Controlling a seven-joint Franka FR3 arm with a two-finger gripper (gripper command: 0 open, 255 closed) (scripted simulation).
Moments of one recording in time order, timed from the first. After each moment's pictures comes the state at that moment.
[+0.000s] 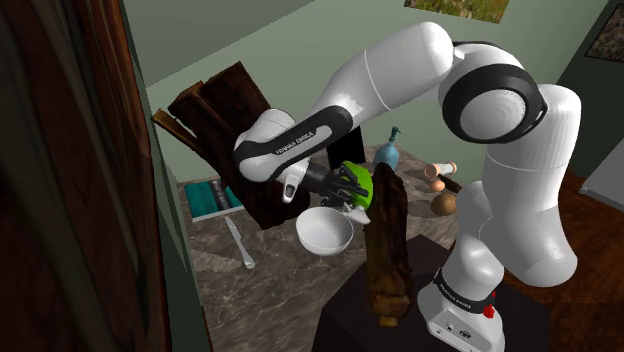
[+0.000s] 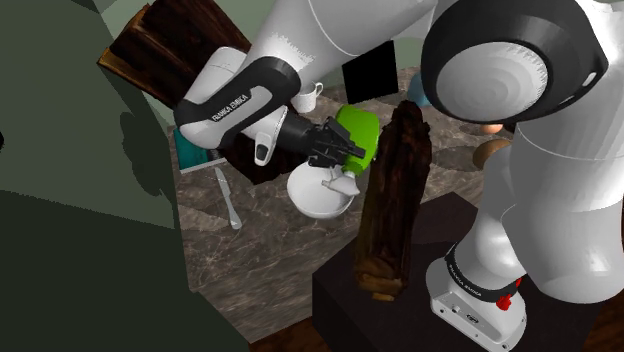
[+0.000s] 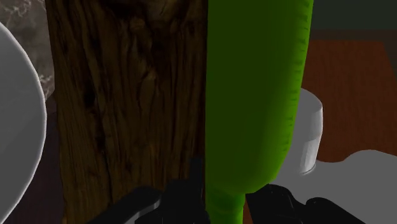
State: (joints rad) arm 0.83 0.37 -0.42 -1.89 -0.14 0.97 -1.82
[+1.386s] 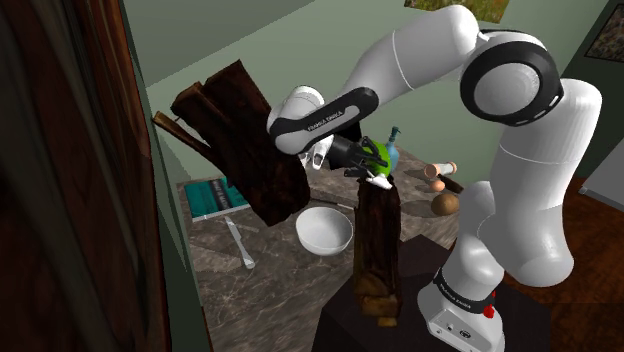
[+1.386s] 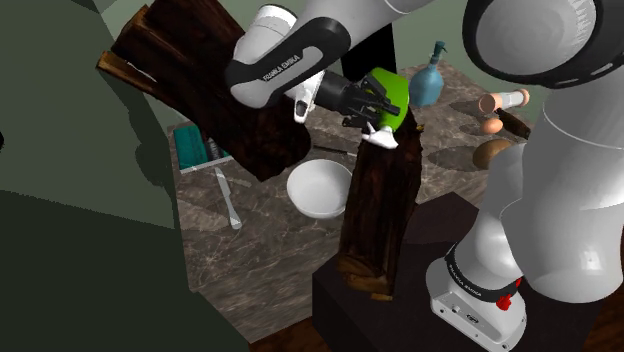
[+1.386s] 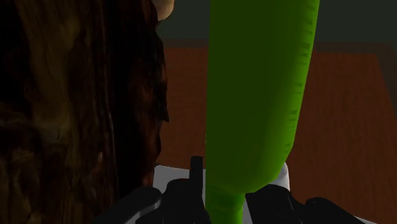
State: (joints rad) arm 0.73 0.24 -0.50 -1.98 -0.37 0.99 -1.97
